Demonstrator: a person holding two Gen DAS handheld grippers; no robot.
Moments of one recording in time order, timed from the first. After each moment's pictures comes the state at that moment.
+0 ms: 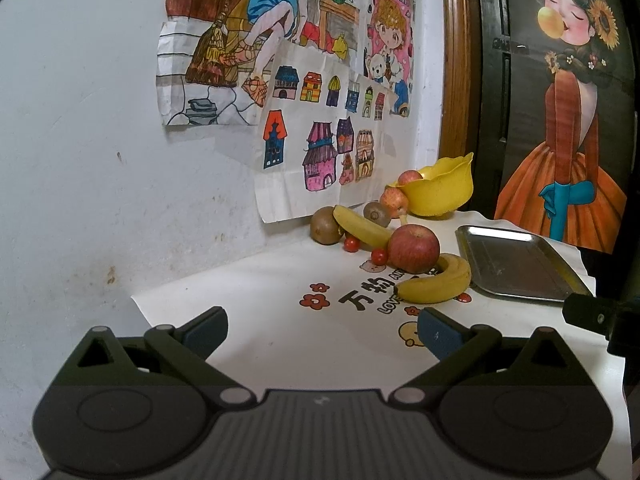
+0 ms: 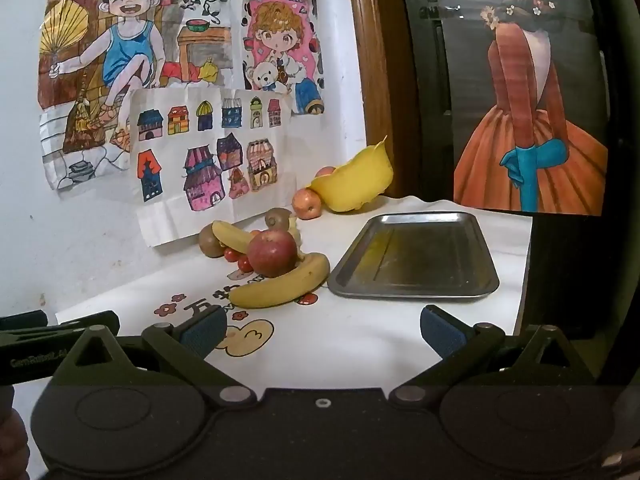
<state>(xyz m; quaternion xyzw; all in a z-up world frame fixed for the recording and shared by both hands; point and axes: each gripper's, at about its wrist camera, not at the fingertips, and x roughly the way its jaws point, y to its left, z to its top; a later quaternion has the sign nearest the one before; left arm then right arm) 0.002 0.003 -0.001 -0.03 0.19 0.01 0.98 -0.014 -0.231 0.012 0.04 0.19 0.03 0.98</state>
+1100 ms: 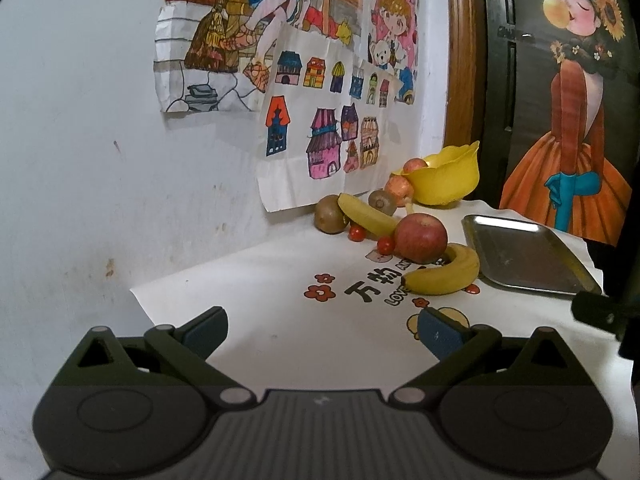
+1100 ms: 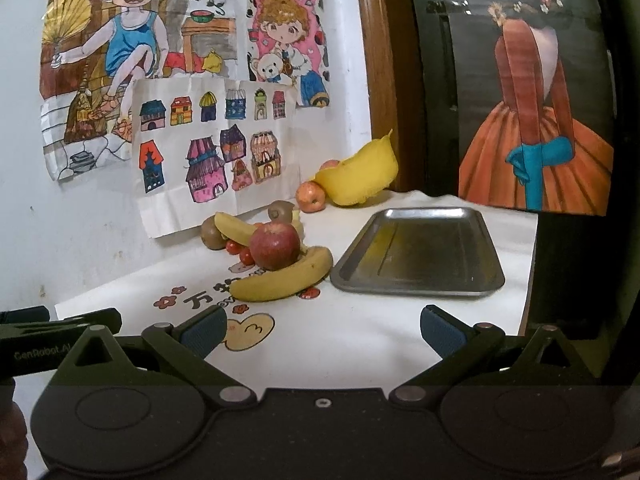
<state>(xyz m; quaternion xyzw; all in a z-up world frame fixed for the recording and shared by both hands) 0.008 0.007 -0.007 -0.03 0.22 0.01 0.98 -0.009 -0.233 0.013 0.03 0.20 0.04 0.98</state>
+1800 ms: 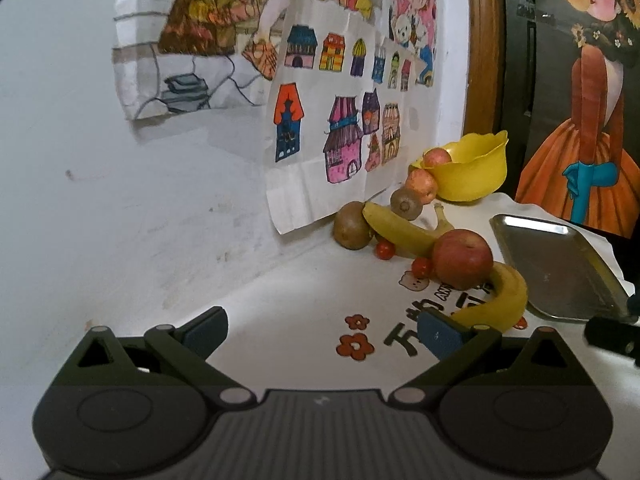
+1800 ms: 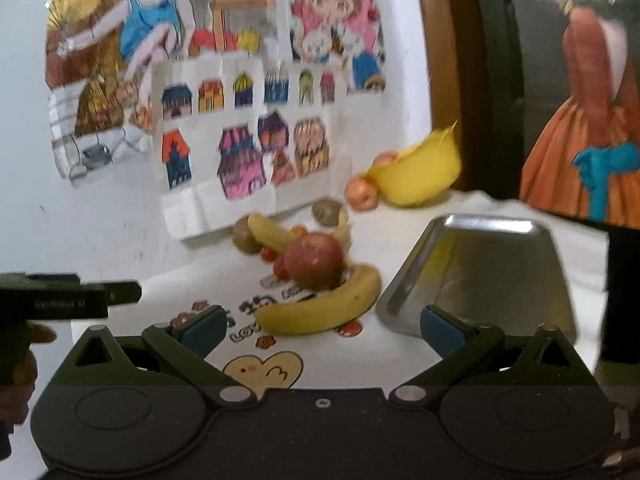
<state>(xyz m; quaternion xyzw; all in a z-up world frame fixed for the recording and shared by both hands) 0.101 0.038 0.012 -0.01 0.26 0.00 0.97 0.078 -0.229 0.020 0.03 0.24 0.12 0.96</state>
